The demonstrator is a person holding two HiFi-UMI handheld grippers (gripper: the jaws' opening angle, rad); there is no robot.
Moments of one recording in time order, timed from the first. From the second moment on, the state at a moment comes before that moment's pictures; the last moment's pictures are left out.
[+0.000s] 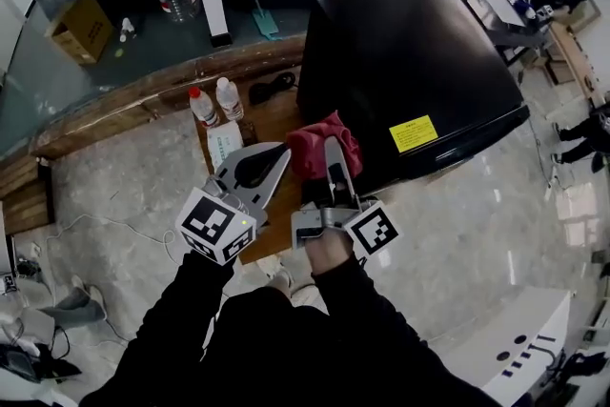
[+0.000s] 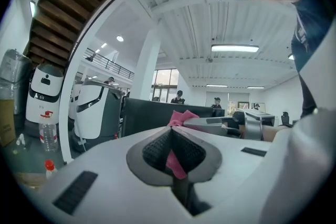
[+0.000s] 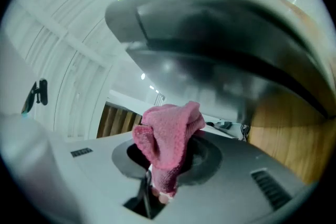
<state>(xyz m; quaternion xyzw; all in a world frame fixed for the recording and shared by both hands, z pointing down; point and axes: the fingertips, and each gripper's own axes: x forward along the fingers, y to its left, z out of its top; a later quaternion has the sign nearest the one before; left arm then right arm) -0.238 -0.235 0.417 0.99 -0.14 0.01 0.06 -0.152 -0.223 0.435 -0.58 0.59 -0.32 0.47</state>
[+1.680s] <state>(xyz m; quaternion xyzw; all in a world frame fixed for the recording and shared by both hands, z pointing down) -0.159 -0.233 0.670 0.98 -0.01 0.18 0.13 -0.093 -0.213 0.742 -0.66 0.34 -0.46 0.49</state>
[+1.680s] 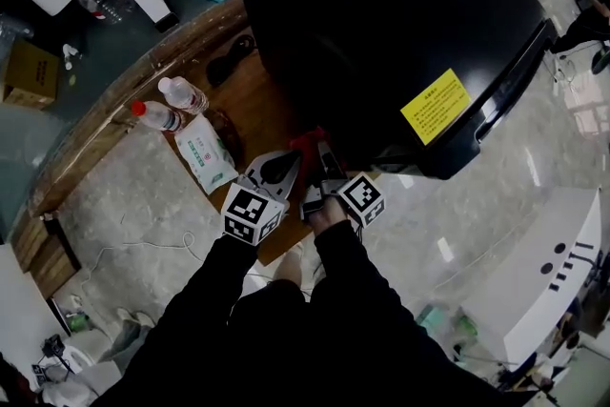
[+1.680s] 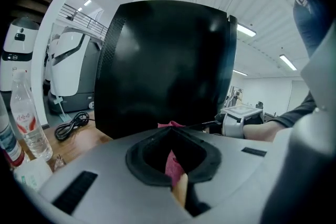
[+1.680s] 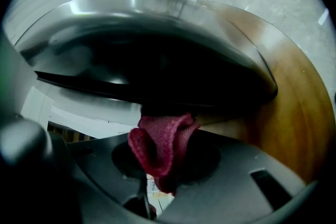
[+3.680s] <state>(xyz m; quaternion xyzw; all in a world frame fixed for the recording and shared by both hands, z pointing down) -0.232 -0.094 0.437 0.98 0.14 0.07 0.07 -0.185 -0.043 0.435 -0.76 0.64 -0.12 0.08</state>
